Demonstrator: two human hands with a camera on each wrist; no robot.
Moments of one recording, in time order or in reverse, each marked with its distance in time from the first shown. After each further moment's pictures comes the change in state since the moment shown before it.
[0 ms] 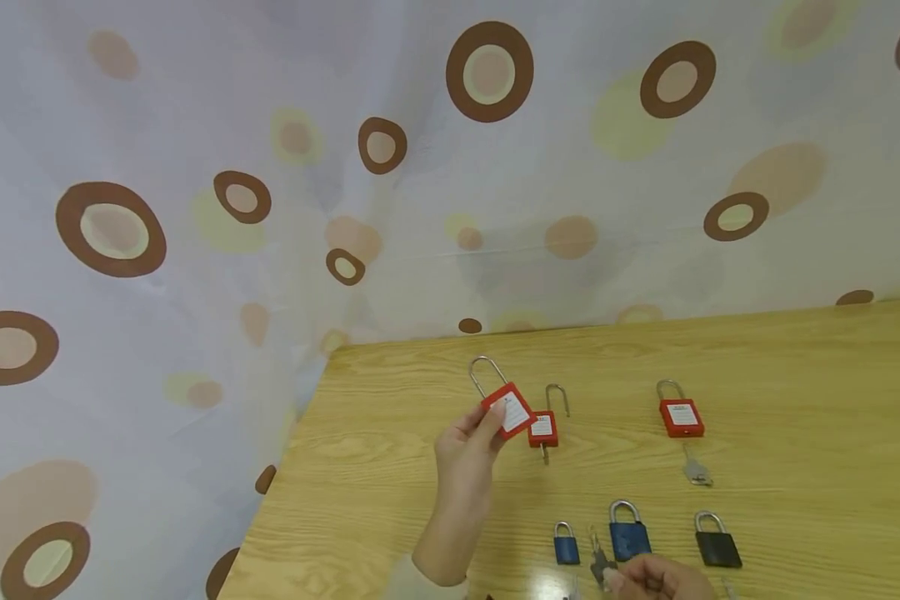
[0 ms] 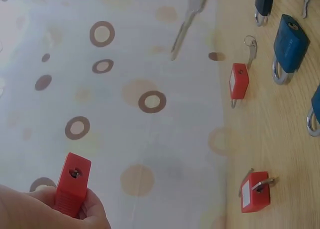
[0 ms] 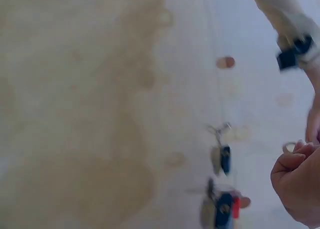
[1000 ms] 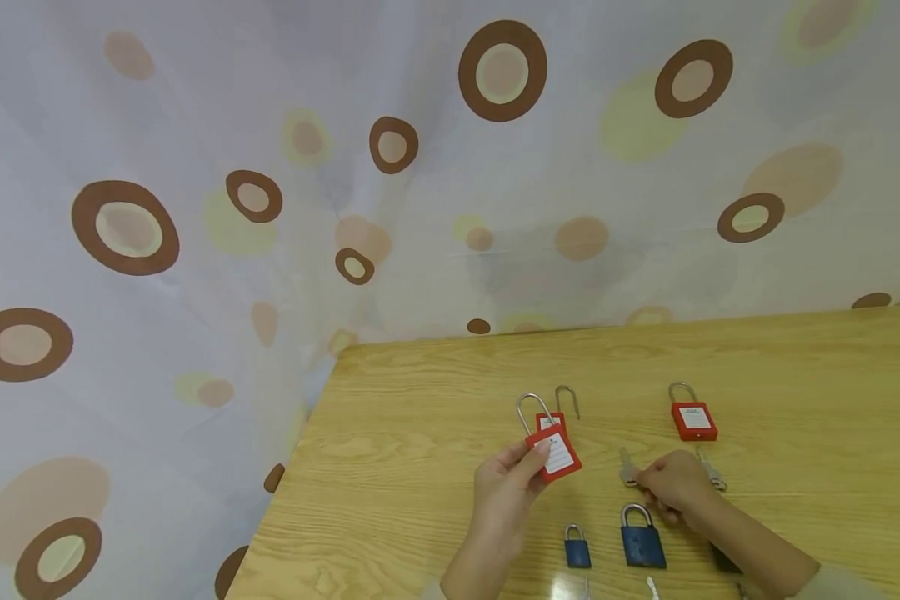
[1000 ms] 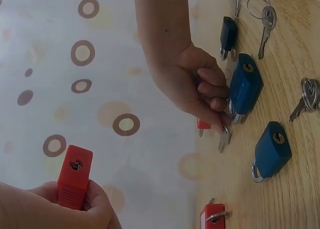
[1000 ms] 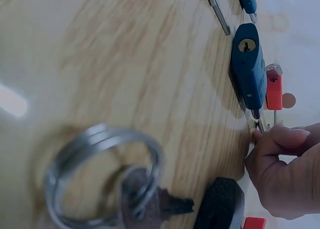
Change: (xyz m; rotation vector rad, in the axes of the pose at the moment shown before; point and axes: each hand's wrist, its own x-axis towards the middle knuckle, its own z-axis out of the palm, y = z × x) left_hand -0.012 -0.022 -0.002 0.041 -0.068 -0.192; right_hand 0.093 -0.042 -0.043 -0.208 -0.036 -0.013
